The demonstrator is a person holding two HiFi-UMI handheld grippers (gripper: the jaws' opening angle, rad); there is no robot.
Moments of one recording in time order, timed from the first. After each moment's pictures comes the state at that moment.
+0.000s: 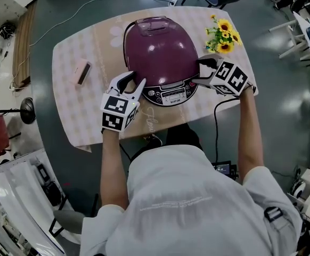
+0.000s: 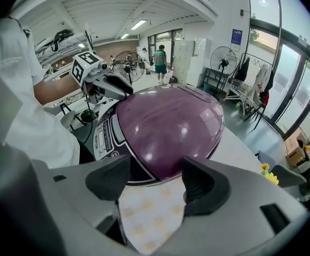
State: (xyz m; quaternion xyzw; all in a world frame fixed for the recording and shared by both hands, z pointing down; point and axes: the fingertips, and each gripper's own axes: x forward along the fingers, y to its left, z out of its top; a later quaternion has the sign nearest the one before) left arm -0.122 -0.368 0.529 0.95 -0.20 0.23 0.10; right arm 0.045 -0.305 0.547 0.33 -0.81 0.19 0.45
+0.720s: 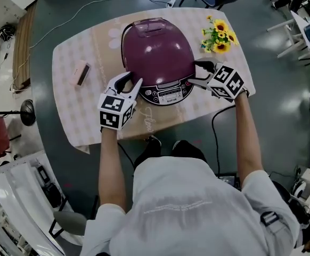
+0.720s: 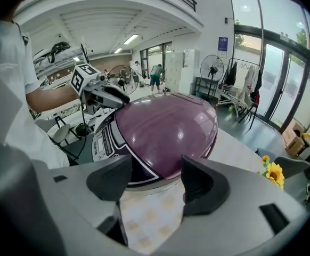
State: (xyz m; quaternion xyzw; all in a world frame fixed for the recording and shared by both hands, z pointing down) left arm -0.123 -0.370 0.533 0.95 -0.21 0.22 0.12; right arm 0.048 -0.305 0.549 0.37 -0.82 0.19 0.38
